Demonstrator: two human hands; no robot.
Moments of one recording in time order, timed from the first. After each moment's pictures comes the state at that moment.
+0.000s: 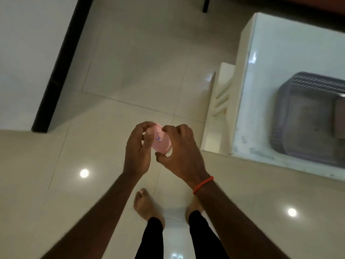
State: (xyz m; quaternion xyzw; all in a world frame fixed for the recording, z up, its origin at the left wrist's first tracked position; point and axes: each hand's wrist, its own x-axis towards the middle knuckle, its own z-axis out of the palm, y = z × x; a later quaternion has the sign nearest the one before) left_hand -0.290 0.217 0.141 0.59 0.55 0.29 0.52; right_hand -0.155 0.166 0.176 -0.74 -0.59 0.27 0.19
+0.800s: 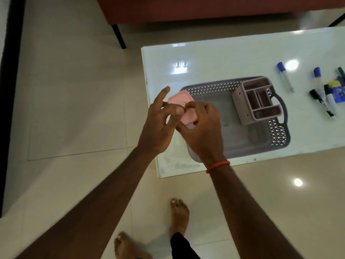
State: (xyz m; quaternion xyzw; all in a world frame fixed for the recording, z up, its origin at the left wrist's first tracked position) left_hand 0.040 0.218 0.215 0.77 0.30 0.22 0.52; right_hand 0.131 0.115 0.225 -0.86 -0.36 0.08 0.34
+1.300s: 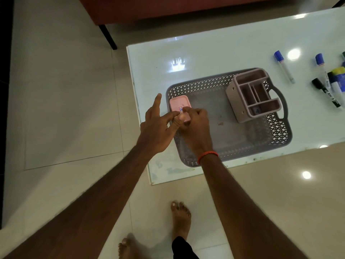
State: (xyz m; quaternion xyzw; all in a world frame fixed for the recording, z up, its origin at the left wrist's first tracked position) left_hand 0.077 0.213 0.171 0.86 0.37 -0.01 0.35; right_hand 0.167 0.120 0.145 -0.86 -0.26 0.22 0.38
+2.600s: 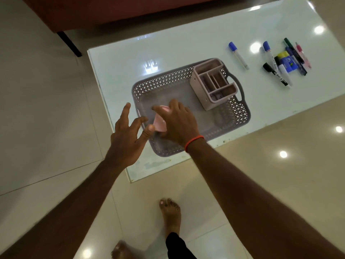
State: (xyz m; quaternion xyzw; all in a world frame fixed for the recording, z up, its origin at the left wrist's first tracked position) left_hand 0.042 0.188 0.176 0.88 0.32 0.01 0.34; right_hand 0.191 0.076 0.158 -0.87 -0.47 0.09 0.05
